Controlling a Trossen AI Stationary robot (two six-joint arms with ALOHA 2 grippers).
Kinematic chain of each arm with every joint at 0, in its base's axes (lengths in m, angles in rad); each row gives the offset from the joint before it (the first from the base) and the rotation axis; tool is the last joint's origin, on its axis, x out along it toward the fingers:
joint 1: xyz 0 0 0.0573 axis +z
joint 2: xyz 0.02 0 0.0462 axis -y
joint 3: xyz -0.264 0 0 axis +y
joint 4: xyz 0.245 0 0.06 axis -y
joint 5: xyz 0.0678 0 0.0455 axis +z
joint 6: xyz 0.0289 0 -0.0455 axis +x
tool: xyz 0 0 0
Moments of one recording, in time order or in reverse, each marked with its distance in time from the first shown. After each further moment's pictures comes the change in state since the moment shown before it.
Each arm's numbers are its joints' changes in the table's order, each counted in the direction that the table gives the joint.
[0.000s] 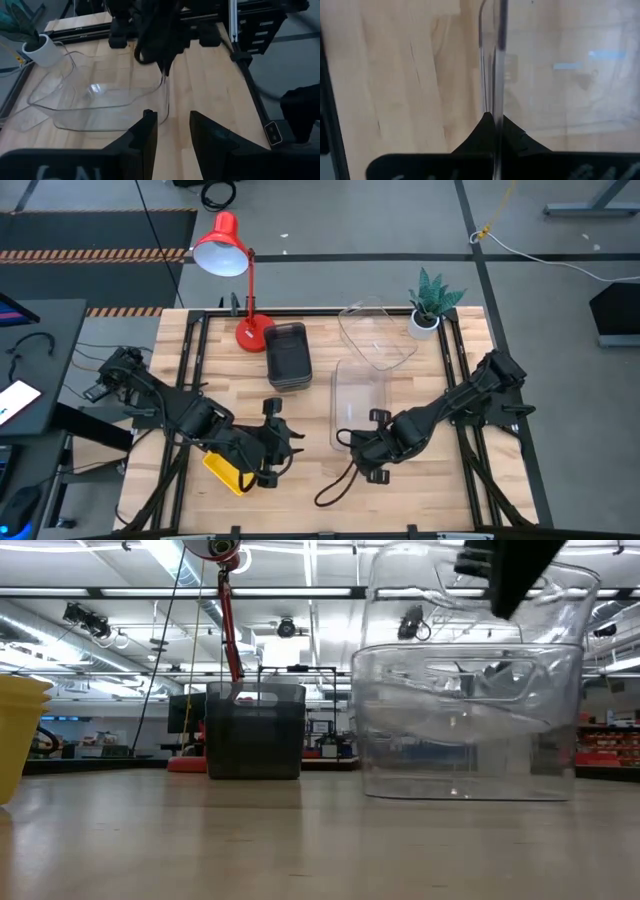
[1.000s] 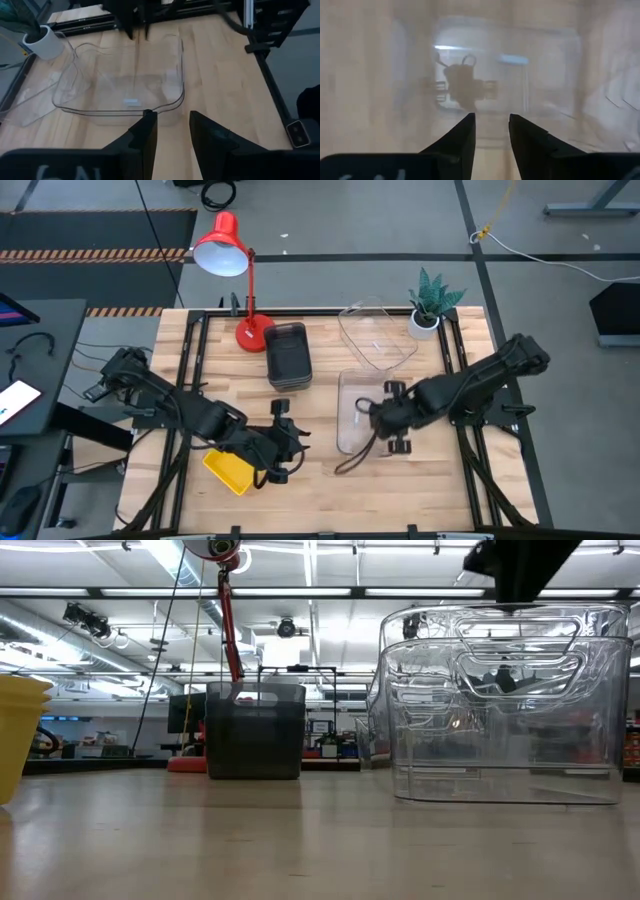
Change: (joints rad) left arm 0.036 -0.018 0.111 0.111 0.000 0.021; right arm -0.098 0.223 0.121 -0.121 -0.008 -0.222
